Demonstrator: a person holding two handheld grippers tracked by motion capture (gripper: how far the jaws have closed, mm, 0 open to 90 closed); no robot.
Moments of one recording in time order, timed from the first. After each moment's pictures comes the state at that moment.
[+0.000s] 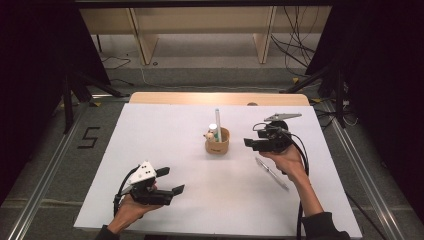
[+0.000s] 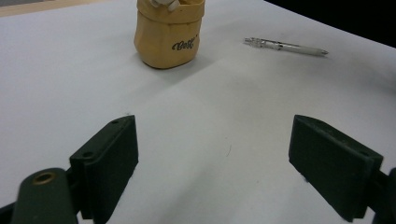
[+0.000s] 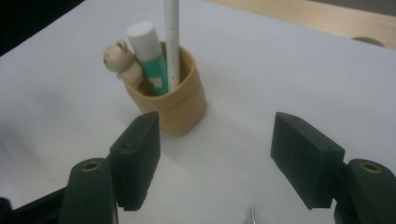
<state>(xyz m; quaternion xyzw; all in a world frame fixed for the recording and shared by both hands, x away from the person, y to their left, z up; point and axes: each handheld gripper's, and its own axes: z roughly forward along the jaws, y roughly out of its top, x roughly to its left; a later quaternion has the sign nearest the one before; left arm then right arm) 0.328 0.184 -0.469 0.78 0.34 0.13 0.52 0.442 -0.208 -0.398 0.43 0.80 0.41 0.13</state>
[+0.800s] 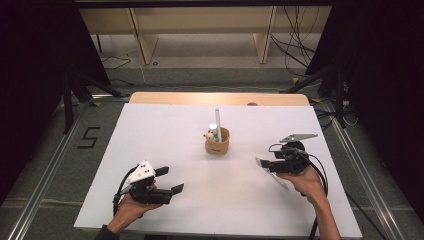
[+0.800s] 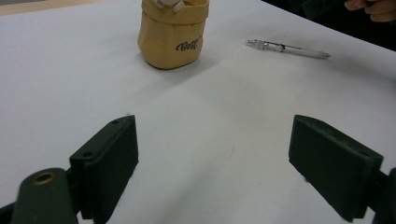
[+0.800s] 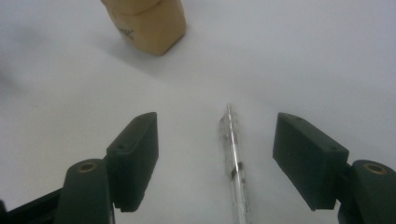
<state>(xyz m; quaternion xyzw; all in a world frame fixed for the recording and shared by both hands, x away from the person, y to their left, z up) 0.330 0.186 -0.469 0.77 0.34 0.13 0.52 0.398 -0.250 -0.427 0.45 0.81 0.36 0.11</state>
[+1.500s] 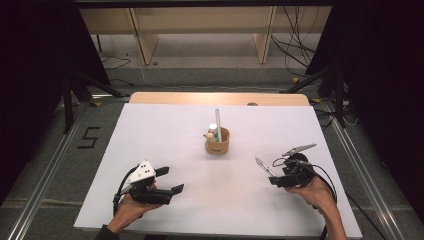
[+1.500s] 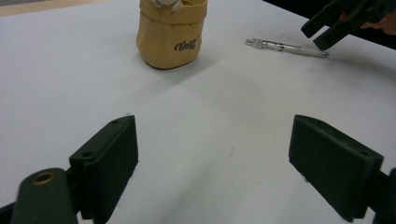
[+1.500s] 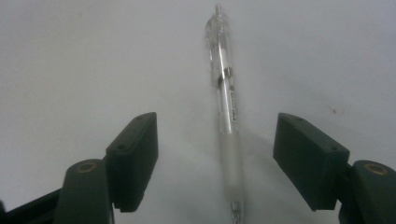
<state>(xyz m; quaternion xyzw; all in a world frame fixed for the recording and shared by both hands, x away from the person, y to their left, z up) 0.329 0.185 -0.469 0.78 0.34 0.13 0.52 0.381 -0.266 -0.450 0.46 0.84 0.26 0.08</state>
